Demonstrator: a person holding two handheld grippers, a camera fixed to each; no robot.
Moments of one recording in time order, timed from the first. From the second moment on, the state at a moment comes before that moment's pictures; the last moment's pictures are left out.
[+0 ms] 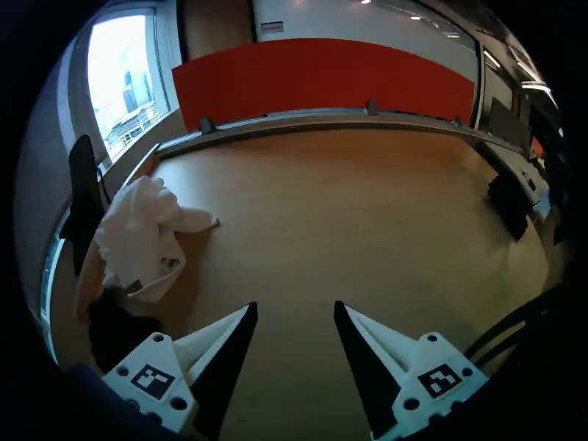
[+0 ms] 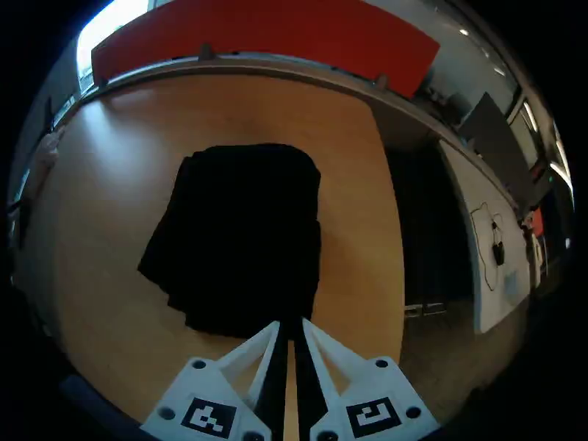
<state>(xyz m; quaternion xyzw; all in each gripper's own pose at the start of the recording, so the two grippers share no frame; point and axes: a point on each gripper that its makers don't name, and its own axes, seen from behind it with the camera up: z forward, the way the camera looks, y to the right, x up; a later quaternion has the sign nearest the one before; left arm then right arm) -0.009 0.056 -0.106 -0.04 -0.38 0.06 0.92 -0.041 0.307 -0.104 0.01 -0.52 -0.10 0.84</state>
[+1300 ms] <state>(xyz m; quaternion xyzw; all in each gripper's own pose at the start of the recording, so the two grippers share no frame) -0.006 0.055 -0.103 -0.05 -0.38 0.05 0.92 -0.022 0.350 -0.122 -0.09 -0.51 -0.13 0.84</state>
